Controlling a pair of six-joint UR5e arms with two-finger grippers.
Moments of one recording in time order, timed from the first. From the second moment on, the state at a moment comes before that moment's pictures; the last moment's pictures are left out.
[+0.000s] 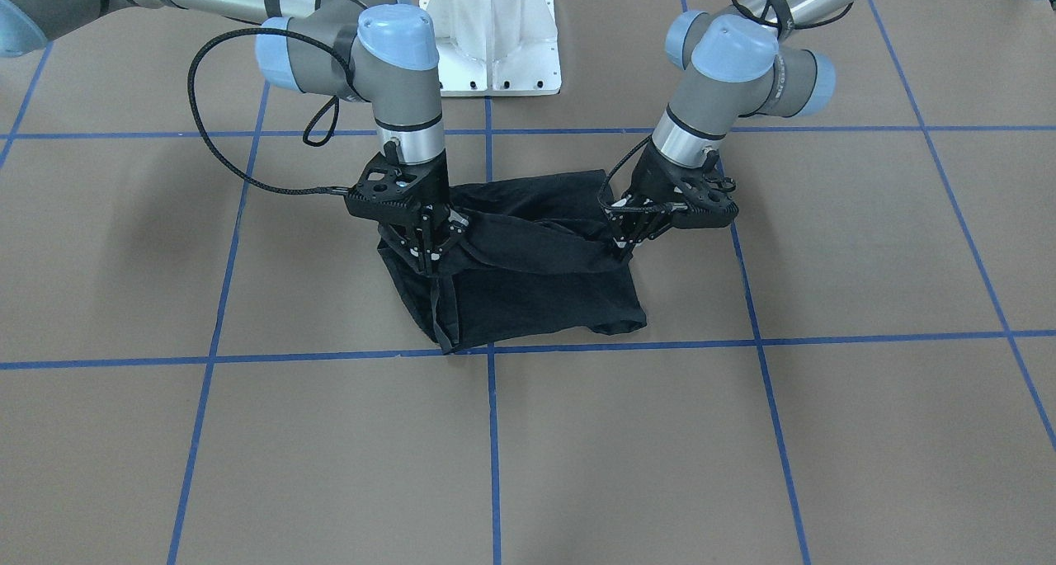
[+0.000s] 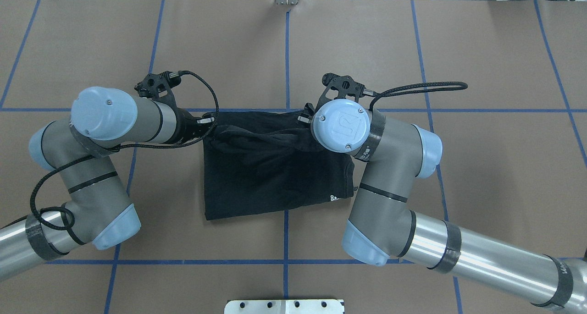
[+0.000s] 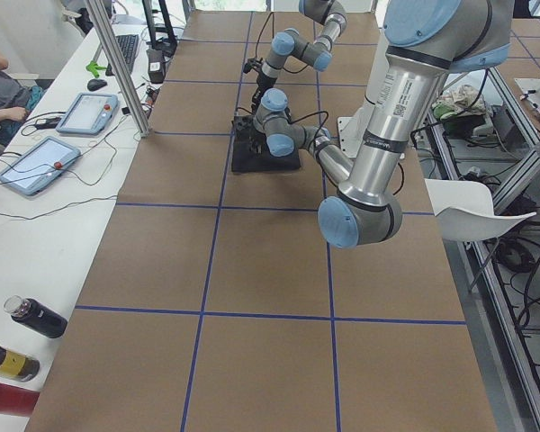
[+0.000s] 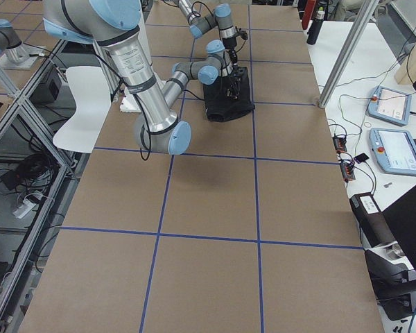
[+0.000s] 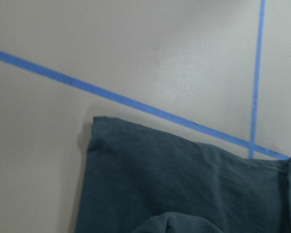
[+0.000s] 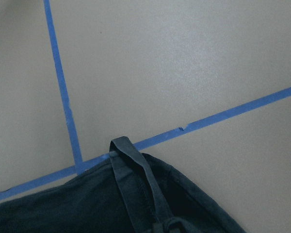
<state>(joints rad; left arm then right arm) -0.61 -1.98 -1.71 -2.10 -1.78 -1.48 0.49 -0.90 1.64 -1.46 1.50 1.58</state>
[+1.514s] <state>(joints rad) -0.73 -1.97 -1.69 -2.12 -1.91 -1.16 0.49 -0.82 1.76 -1.58 1.69 1.48</state>
